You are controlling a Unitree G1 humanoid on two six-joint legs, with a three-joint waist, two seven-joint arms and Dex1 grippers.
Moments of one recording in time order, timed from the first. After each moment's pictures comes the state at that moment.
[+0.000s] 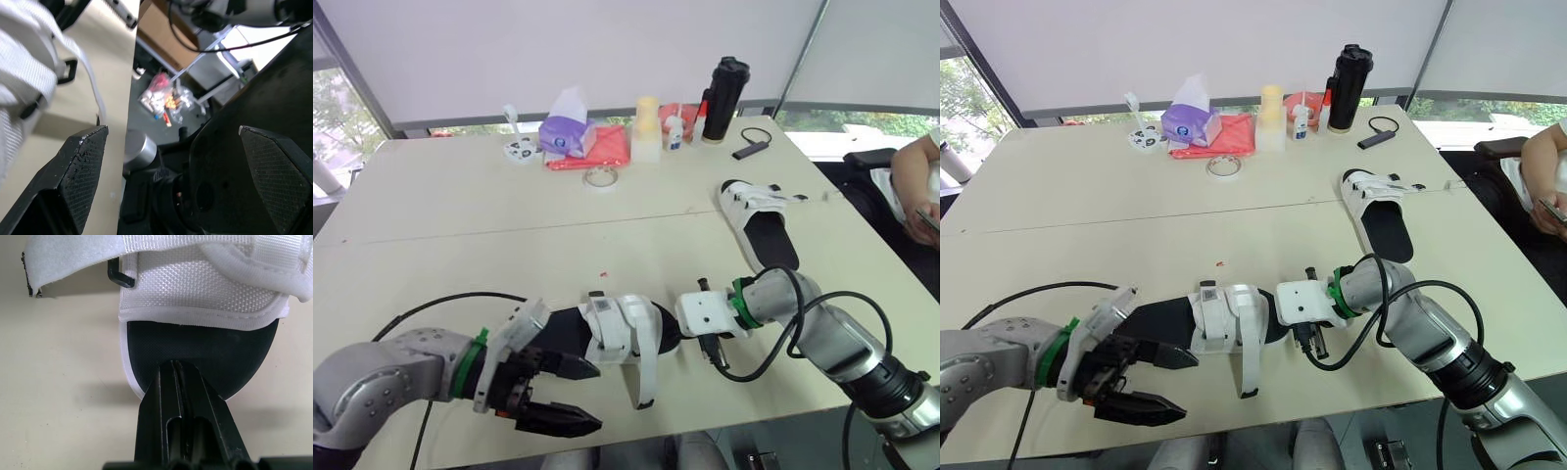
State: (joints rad) left arm -0.03 0.92 0.06 -0.65 -1.13 1.08 -0.98; right arm -0.47 -0.80 0.44 -0.34 -0.07 0.37 1.25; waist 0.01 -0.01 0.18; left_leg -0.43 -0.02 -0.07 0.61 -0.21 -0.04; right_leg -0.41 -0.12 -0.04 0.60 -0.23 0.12
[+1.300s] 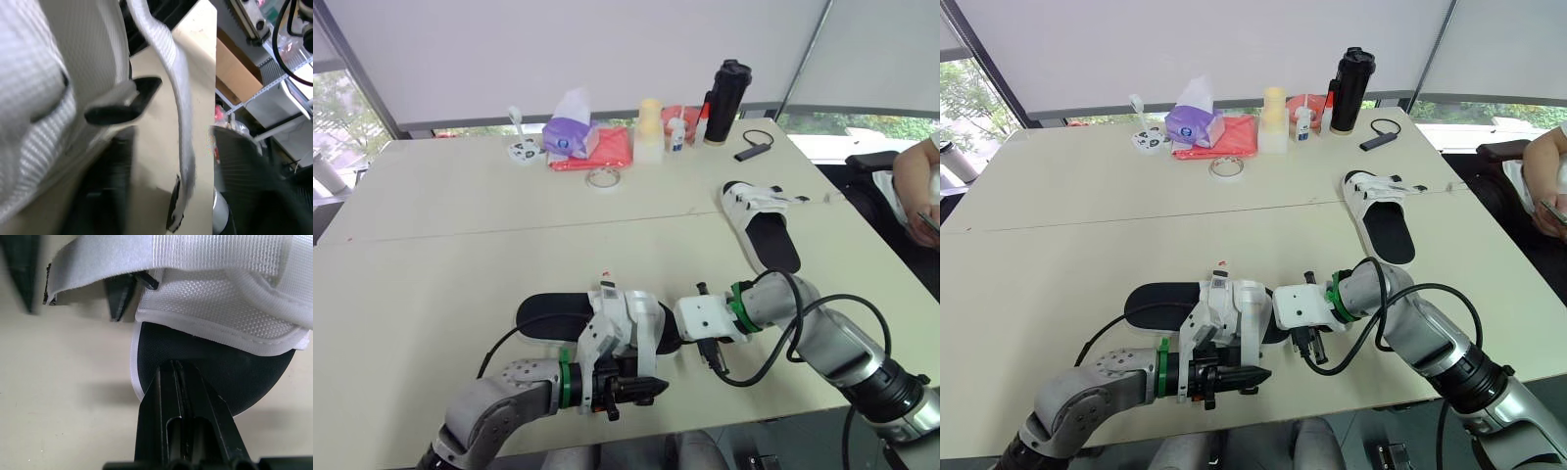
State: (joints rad) left arm -0.03 0.43 -0.28 -0.51 -0.69 0.89 -0.64; right arm -0.45 -0.80 0.45 -0.37 -0.07 0.40 1.25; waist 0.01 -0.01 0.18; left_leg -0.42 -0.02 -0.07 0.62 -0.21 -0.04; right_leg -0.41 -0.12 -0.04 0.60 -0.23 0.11
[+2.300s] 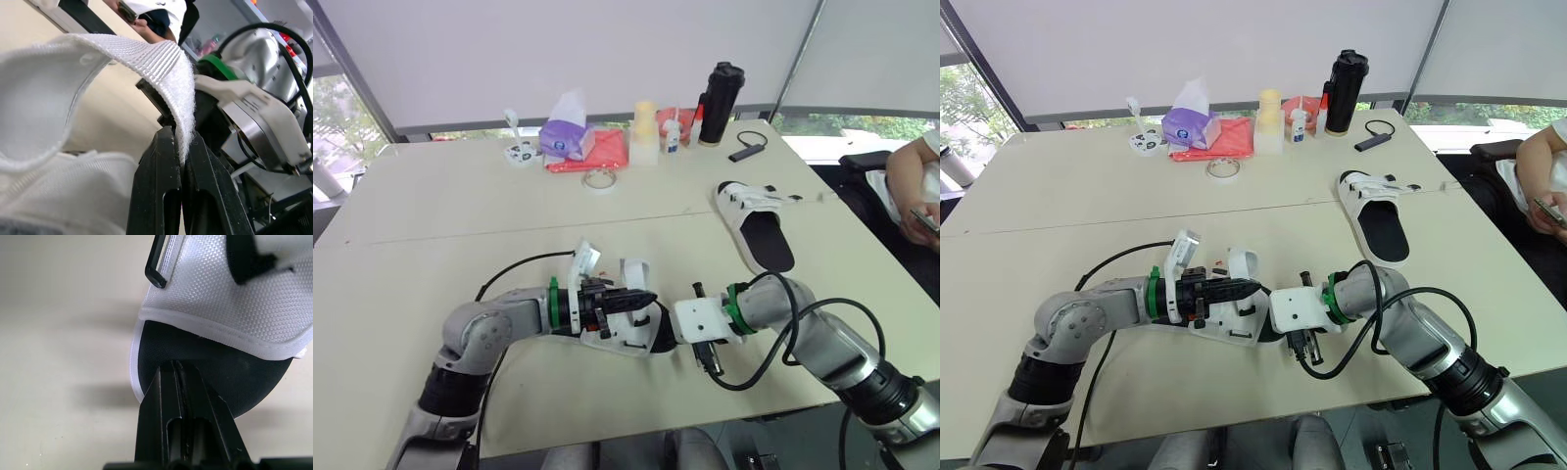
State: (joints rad) left arm -0.41 0.40 -0.08 -0.22 -0.95 1.02 -0.71; right arm -0.45 -0.78 0.46 -0.37 -0.11 0.38 1.22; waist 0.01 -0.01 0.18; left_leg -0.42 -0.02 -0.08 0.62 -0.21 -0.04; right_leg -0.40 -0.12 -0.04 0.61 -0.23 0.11
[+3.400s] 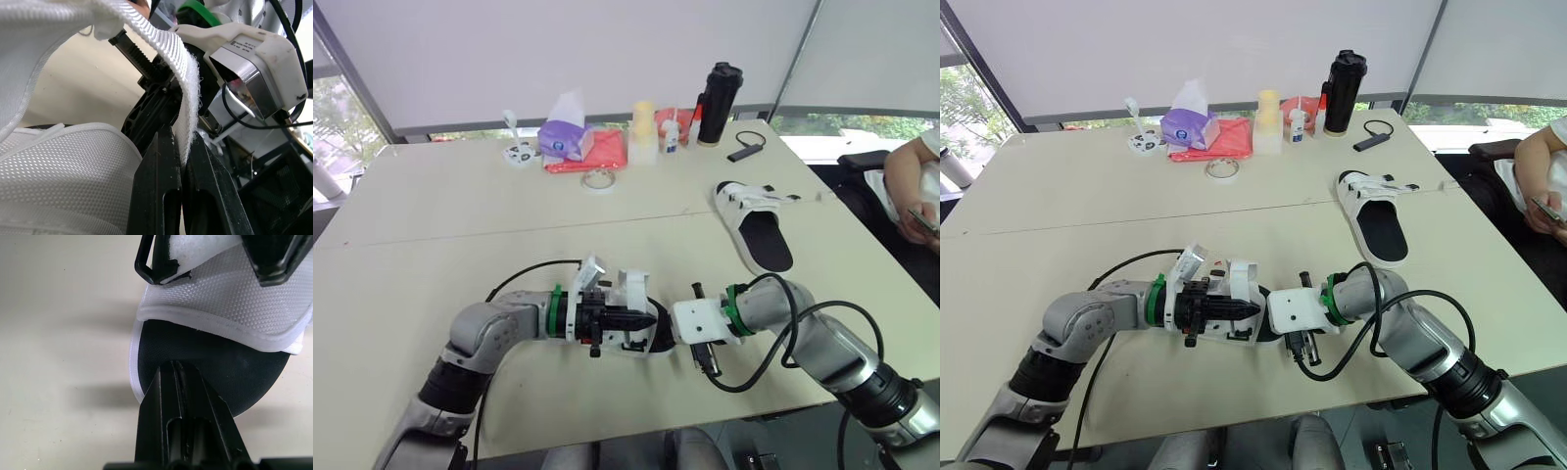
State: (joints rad) left arm -0.42 0.48 -0.21 -0.15 -0.78 0.90 -0.99; right arm -0.44 -0.78 0.46 -0.39 -0.12 0.38 1.20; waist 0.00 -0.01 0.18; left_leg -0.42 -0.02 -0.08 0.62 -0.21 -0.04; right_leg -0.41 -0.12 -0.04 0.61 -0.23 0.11
